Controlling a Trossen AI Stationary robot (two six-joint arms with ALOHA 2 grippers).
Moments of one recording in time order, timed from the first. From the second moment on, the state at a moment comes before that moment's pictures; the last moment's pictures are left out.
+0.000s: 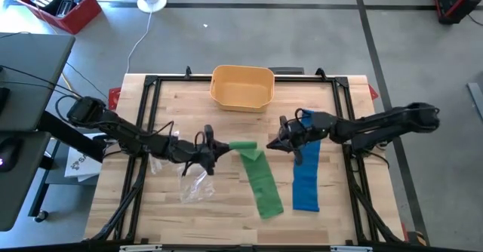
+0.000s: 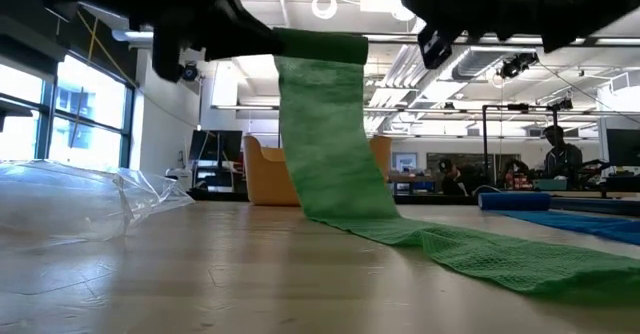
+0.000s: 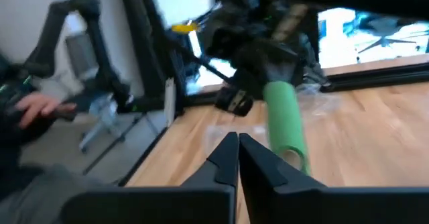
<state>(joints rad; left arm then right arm) -0.33 1.37 0.57 0.54 -0.58 0.83 0.00 1.28 0.43 0.80 -0.28 0.22</state>
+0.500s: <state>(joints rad) -0.32 1.37 0.57 0.57 -0.59 0.84 0.12 1.56 0.47 1.01 0.03 0.00</state>
